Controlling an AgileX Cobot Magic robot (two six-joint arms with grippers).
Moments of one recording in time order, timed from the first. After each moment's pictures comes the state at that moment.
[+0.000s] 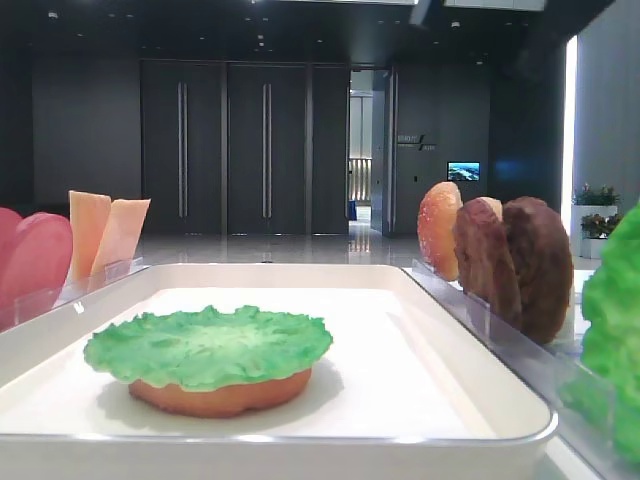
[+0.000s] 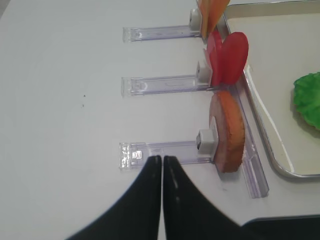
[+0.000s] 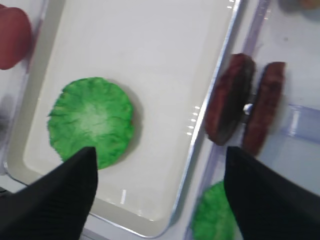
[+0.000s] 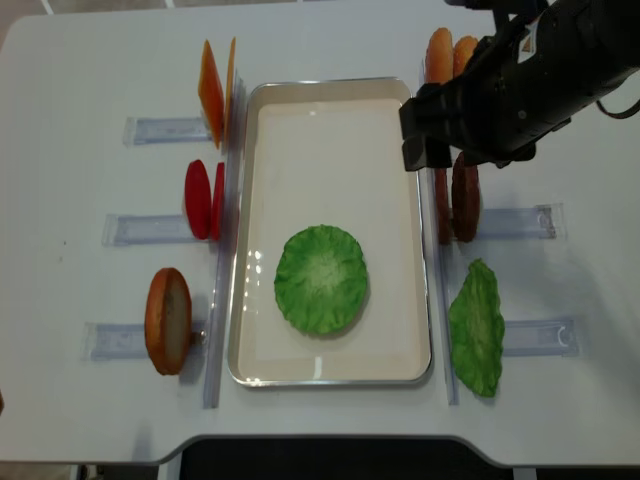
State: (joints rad) left arm 0.00 -0.02 -0.47 0.01 1.11 0.04; right arm 0.50 1.44 -1.18 0.27 0.93 0.14
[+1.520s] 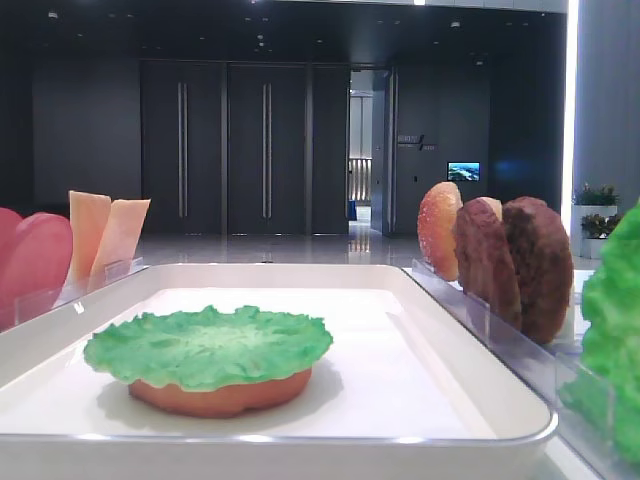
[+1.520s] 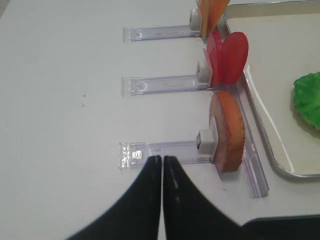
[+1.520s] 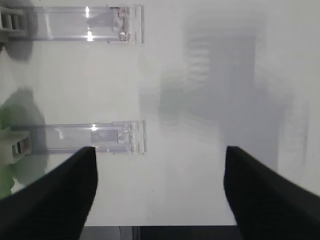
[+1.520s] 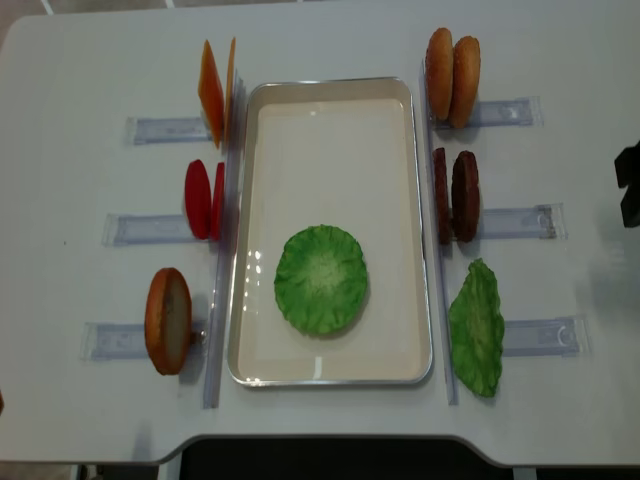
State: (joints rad) left arm 0.00 -0.02 -0.47 0.01 1.11 0.04; right arm 0.00 1.26 -1.00 0.04 1.21 -0.05
